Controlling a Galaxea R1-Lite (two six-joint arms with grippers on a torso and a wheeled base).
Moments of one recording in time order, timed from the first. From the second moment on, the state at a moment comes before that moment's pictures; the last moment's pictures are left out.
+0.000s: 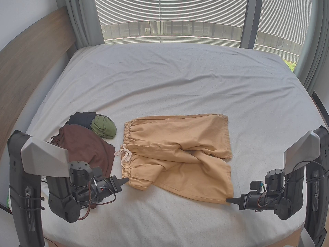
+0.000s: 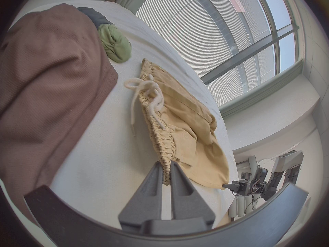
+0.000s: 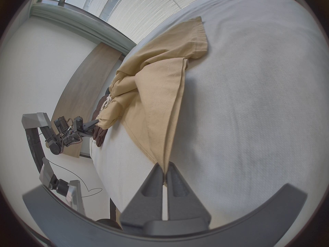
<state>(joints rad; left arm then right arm) -0.27 2.39 -0.40 -1.54 -0.35 -0.64 0.18 2.46 -0.21 -1.54 0.57 0.35</state>
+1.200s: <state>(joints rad) -0.14 2.41 -0.16 -1.54 -0.44 -0.42 0.04 2.45 -0.09 -1.54 0.58 0.23</state>
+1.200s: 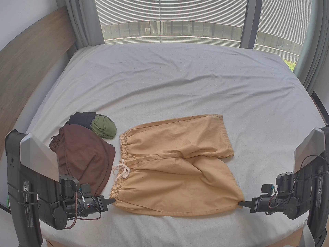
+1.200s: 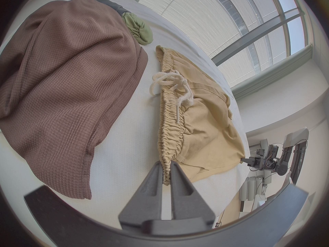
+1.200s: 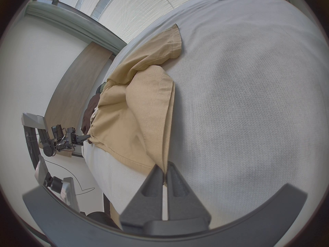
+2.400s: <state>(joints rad) -0.15 2.43 -0.24 -1.55 -0.40 -0.42 0.02 2.47 -0.35 -1.53 0.60 0.48</state>
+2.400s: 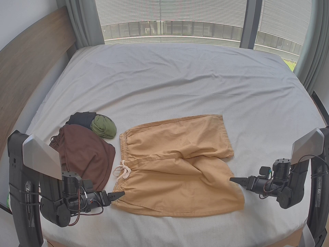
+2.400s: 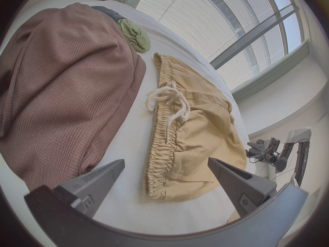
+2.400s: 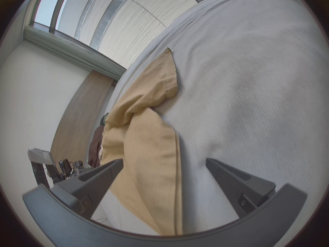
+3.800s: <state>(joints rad) -0.17 2.46 -0.26 -1.55 -0.40 -0.42 0.07 2.45 -0.60 -1.54 0.64 0.66</state>
